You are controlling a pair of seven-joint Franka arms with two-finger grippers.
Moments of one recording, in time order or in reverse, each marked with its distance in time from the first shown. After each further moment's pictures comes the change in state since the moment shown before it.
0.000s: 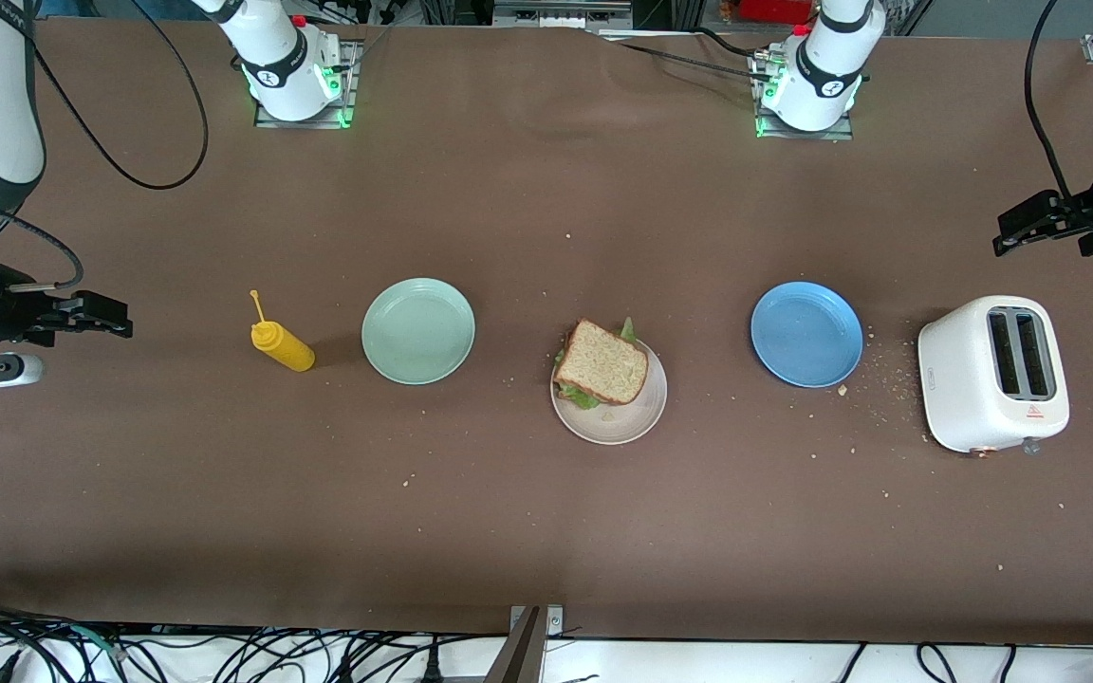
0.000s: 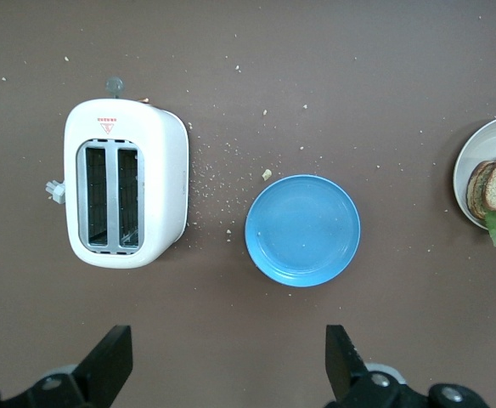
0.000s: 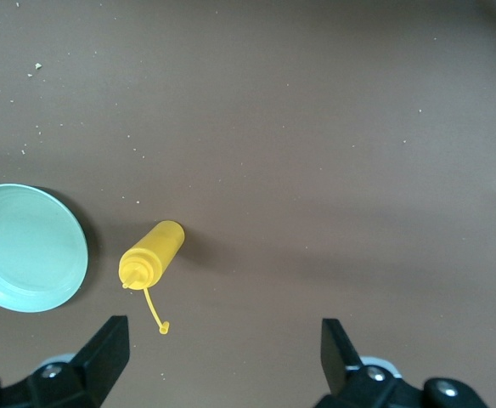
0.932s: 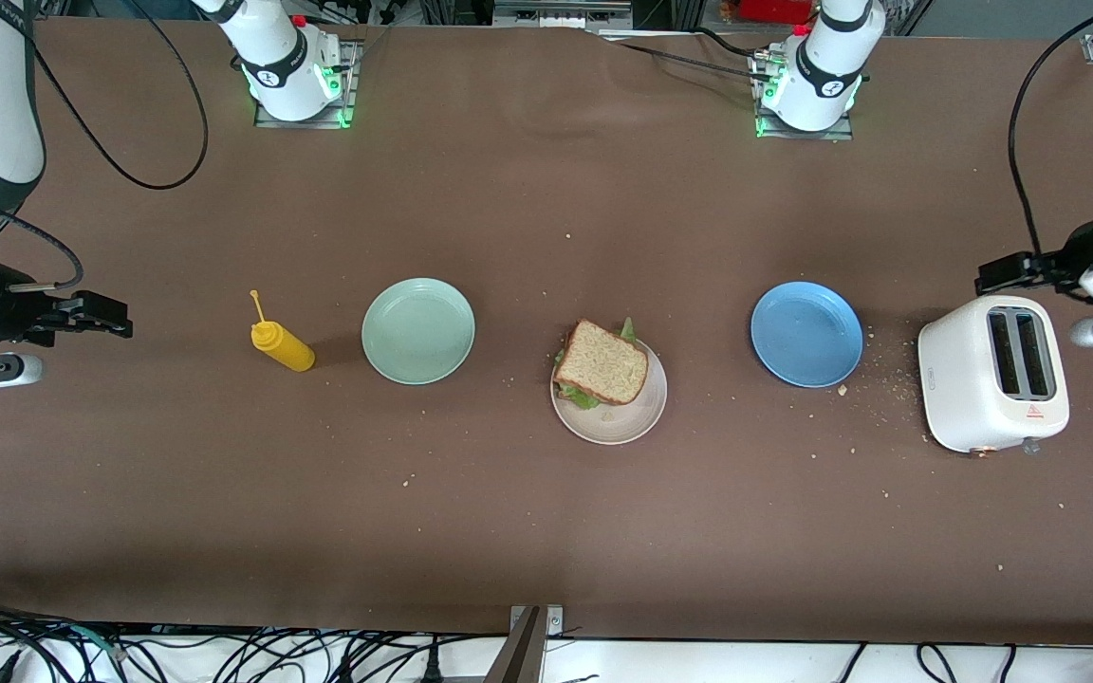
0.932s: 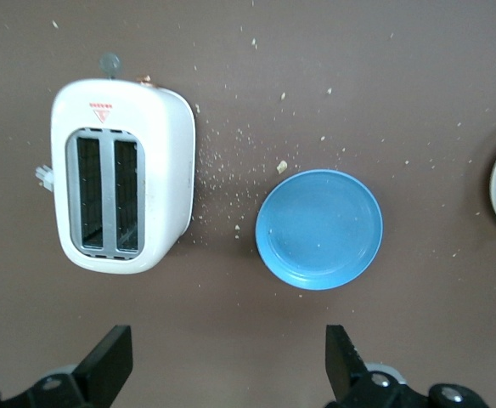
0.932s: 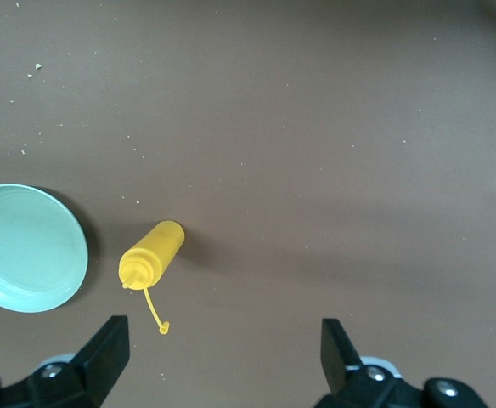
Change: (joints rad) left arm -0.001 0.098 0.030 0.032 0.000 0.007 -0.002; right arm 0.000 0.000 0.000 0.000 0.000 0.000 0.000
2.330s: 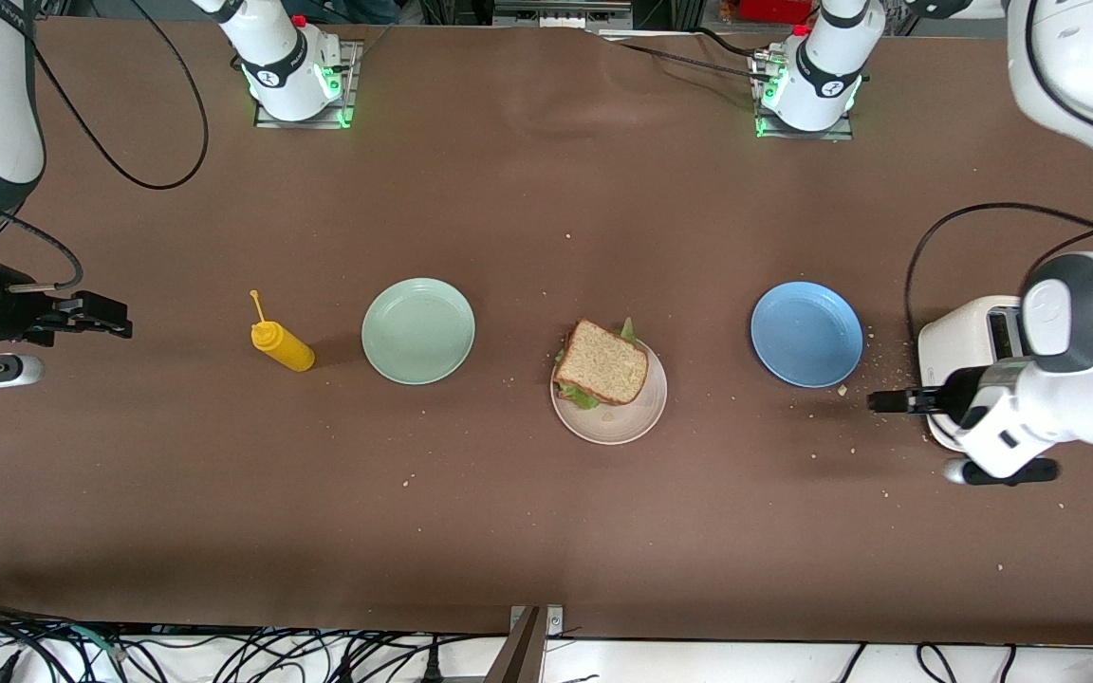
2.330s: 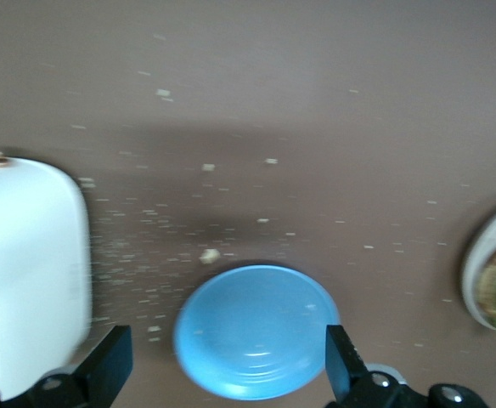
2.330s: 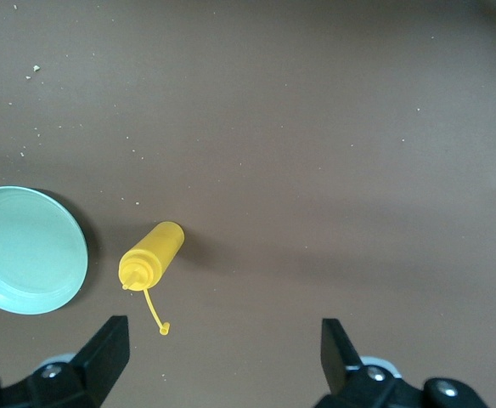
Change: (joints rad) left arm -0.054 0.471 0.056 0.314 -0.130 0.080 -0.011; right arm 0.000 0.000 0.000 0.001 -0.002 0.000 0.009
